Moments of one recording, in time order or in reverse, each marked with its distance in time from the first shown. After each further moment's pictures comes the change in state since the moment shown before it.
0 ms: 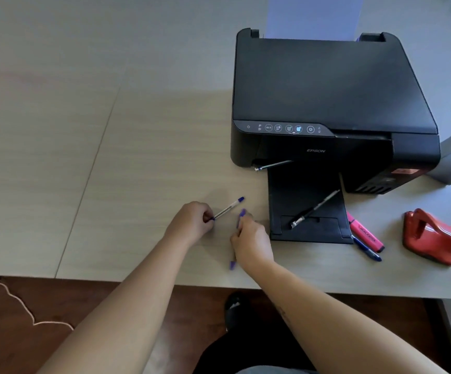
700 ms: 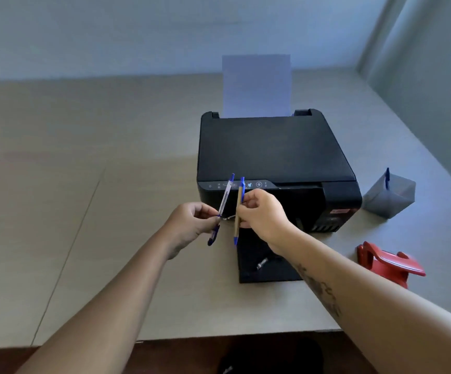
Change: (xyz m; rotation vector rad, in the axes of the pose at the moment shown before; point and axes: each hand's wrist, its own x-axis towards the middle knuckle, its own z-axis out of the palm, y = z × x) left_hand -0.003 0.116 -0.071 -0.692 -0.058 0.131; right_hand 0.006 -0.041 -0.175 0.584 0.098 -0.190
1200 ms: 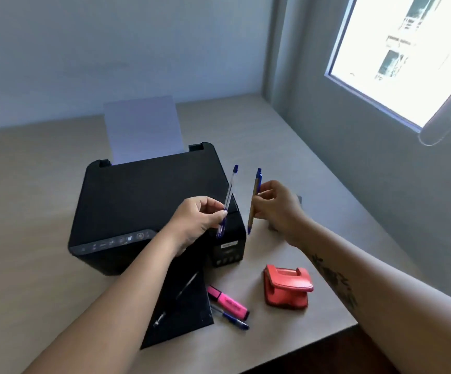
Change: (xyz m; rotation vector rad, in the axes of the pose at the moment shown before) left_hand 0.077 0.132 0.225 0.007 -0.181 0.189; right_hand 0.030 0.015 -0.267 0.087 0.319 0.027
